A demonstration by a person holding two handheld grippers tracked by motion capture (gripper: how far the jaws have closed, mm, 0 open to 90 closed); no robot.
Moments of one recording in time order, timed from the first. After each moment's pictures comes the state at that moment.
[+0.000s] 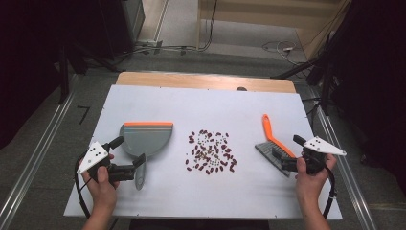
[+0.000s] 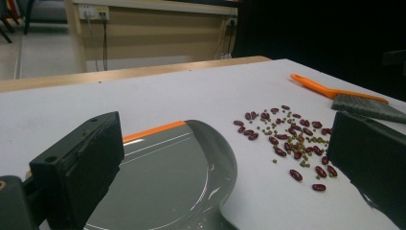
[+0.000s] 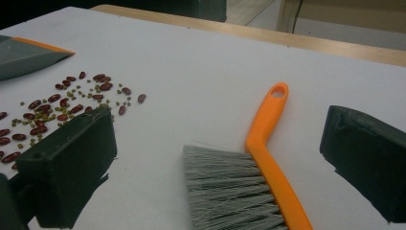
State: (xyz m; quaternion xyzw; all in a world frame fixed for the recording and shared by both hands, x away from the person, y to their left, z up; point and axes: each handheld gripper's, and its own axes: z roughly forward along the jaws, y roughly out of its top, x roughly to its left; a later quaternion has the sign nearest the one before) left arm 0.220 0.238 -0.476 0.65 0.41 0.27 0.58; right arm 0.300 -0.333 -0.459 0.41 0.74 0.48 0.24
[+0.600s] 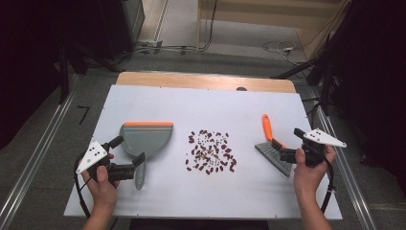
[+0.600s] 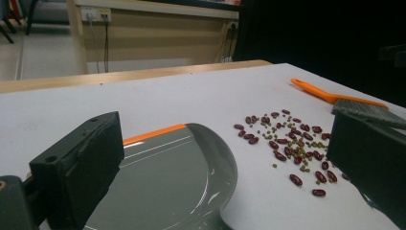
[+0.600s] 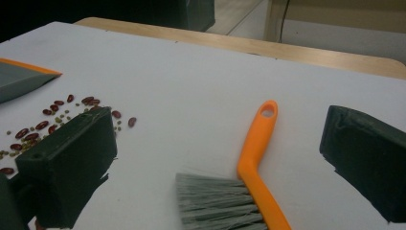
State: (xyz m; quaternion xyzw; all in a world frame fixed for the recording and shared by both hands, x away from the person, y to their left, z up) left arm 0.221 0.238 -0.475 0.65 0.41 0.27 0.59; right arm 0.314 -0.325 -0.442 0.43 0.72 0.48 0.25
